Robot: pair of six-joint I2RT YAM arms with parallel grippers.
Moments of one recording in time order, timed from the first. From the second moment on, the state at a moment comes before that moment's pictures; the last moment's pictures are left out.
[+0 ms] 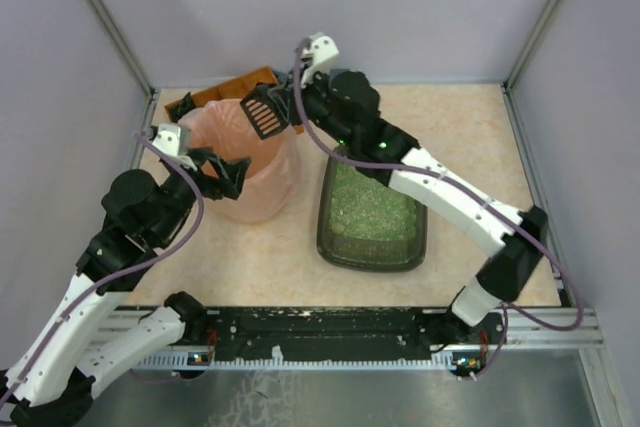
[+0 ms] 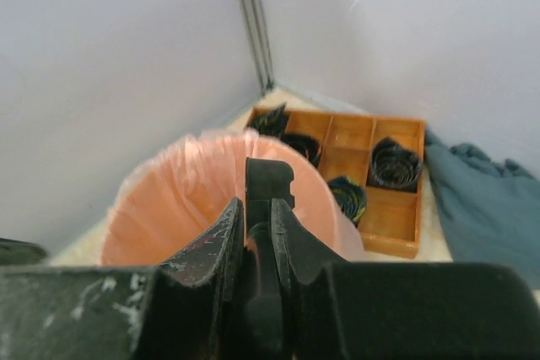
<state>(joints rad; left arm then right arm) -0.65 0.69 1.04 -0.38 -0.24 -0.18 0.87 1.64 1.69 -0.04 0.06 0.13</state>
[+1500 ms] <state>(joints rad) -0.85 1.58 1.11 -0.40 0.09 -0.35 0.70 1.00 0.81 -0.43 0.42 0.49</state>
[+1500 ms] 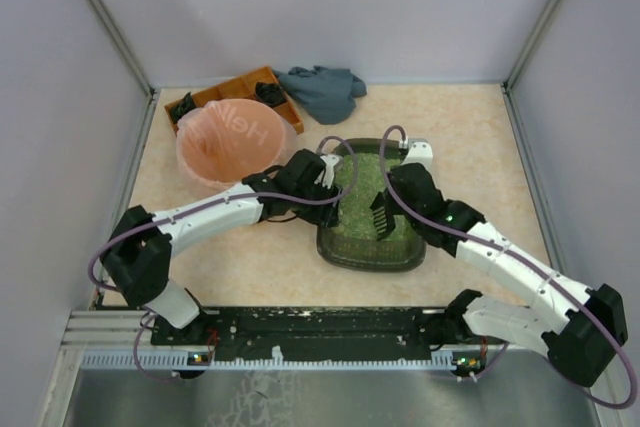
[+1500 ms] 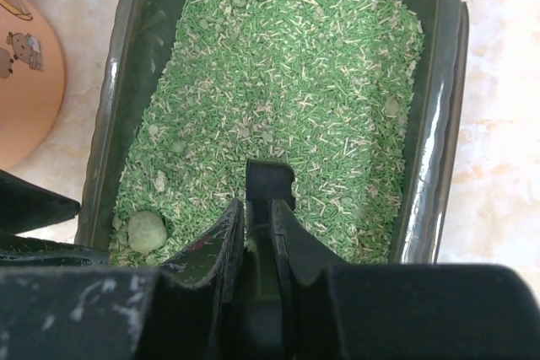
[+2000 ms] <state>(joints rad) -0.84 1.62 1.10 -0.37 0.12 -0.33 0.63 1.02 0.53 -0.03 0.24 0.74</state>
